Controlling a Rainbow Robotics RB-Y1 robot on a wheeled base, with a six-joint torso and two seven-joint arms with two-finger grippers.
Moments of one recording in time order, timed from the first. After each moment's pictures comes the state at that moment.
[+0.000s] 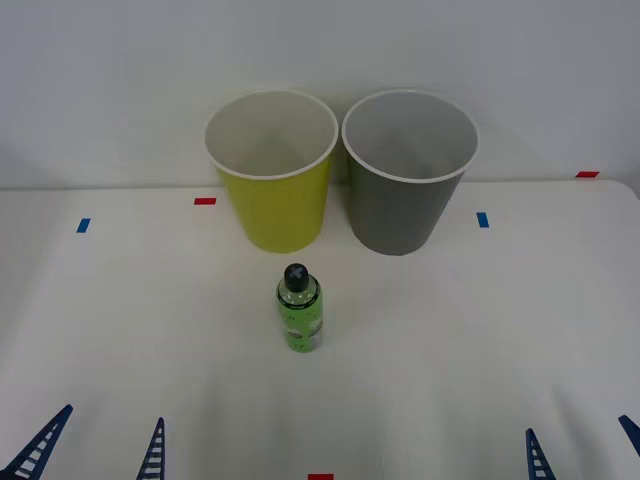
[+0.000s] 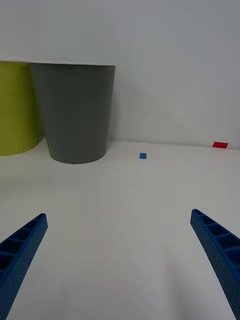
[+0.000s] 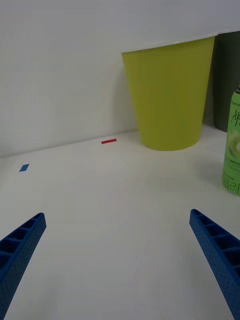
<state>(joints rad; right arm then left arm) 0.97 -0.28 0.07 -1.88 0.13 -0.78 1.29 1.01 0.25 -0.16 -1.99 -0.11 -0.60 -1.47</state>
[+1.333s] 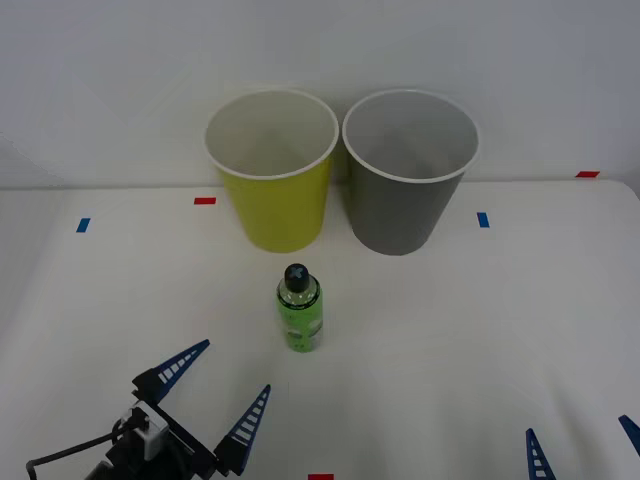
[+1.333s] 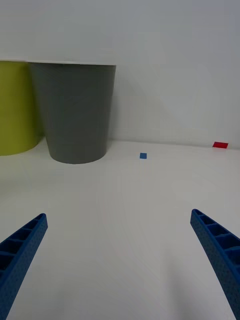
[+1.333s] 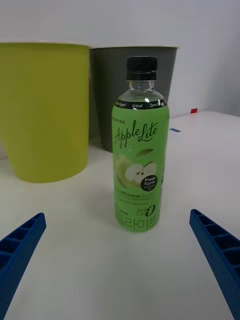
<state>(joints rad) 0.97 -0.28 0.07 -1.88 0.13 -0.78 1.29 0.38 0.71 -0.63 -1.79 0.30 -0.57 -1.61</state>
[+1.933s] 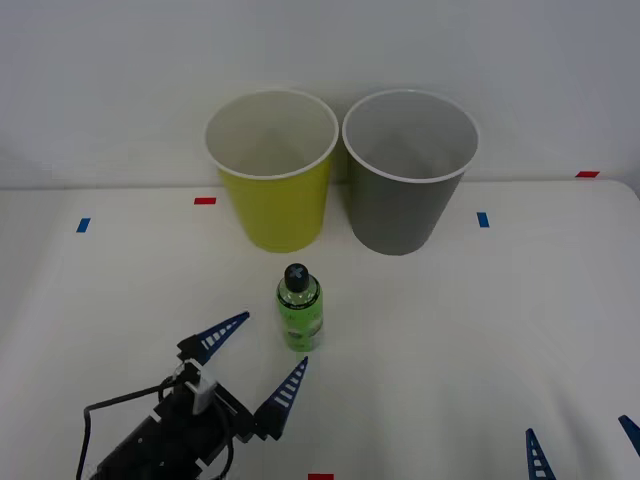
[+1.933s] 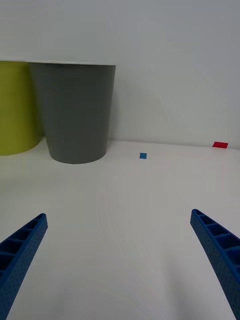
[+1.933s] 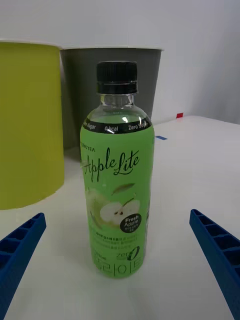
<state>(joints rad) 0.97 -0.28 0.07 -1.88 0.13 -0.78 1.29 0.22 0.64 -0.67 -1.79 0.33 -0.42 -1.61</state>
